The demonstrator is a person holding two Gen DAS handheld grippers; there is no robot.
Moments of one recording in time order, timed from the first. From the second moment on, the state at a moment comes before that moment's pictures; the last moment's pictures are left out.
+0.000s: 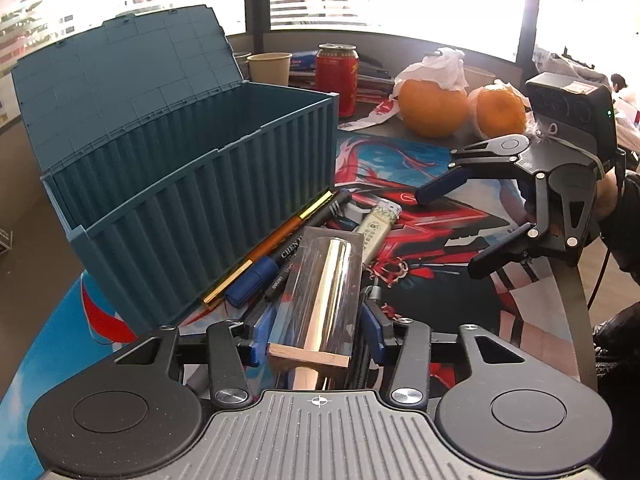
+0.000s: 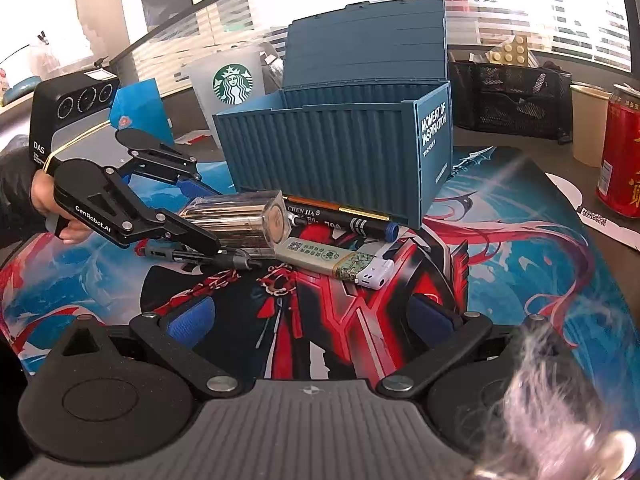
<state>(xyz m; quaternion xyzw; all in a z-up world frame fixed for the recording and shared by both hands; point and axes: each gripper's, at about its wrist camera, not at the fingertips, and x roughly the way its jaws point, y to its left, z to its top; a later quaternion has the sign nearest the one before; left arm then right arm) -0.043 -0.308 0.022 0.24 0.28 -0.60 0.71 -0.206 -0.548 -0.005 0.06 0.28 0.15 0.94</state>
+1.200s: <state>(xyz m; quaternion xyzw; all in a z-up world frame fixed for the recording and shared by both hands) -0.047 -0.320 0.015 0.27 0.29 -0.59 0.70 -0.209 -0.559 -0.007 0.11 0.27 0.16 0.94</state>
